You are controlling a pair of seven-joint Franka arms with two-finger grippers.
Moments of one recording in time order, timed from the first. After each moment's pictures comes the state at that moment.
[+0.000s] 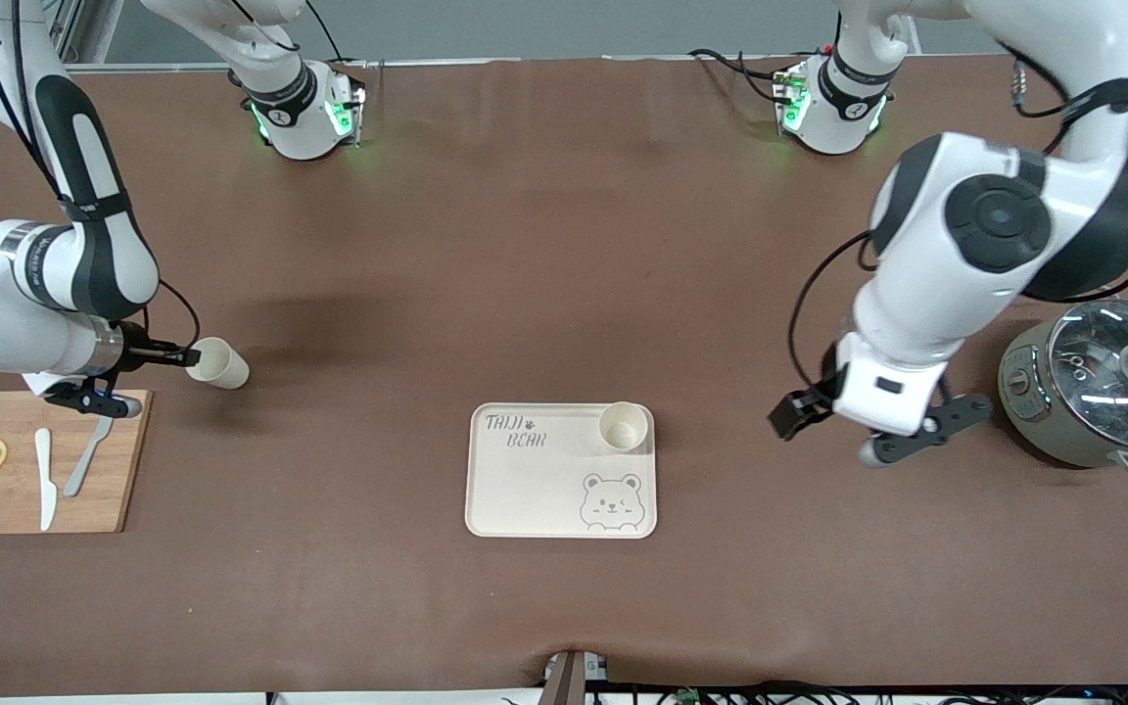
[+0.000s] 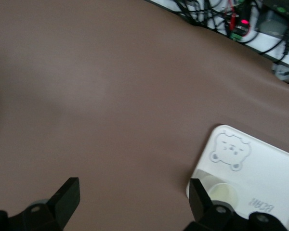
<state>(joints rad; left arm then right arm) -0.16 0.40 -0.20 -1.34 0.14 1.84 -0.77 -0.10 0.34 -0.09 -2.04 0.01 2.13 0.03</state>
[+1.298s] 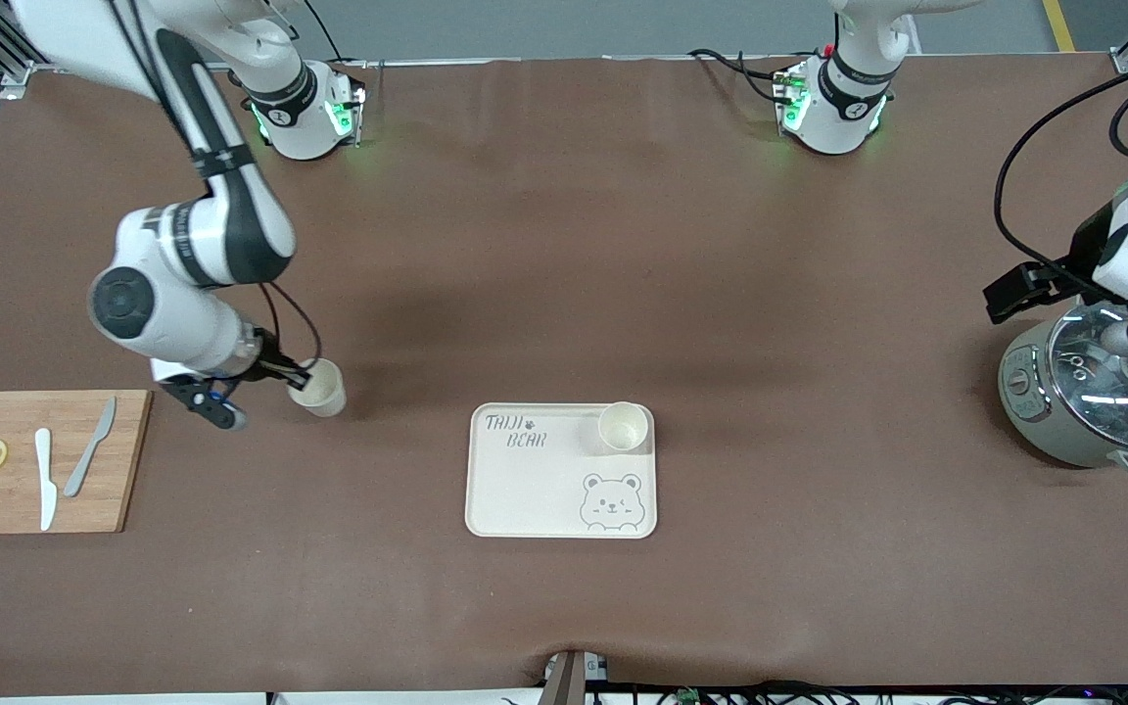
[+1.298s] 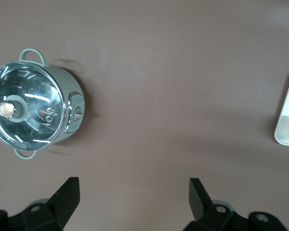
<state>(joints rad) 0.07 0.17 -0.21 -1.35 0.14 1.50 -0.29 0.30 0.32 -0.05 -1.93 0.12 2.19 0.80</state>
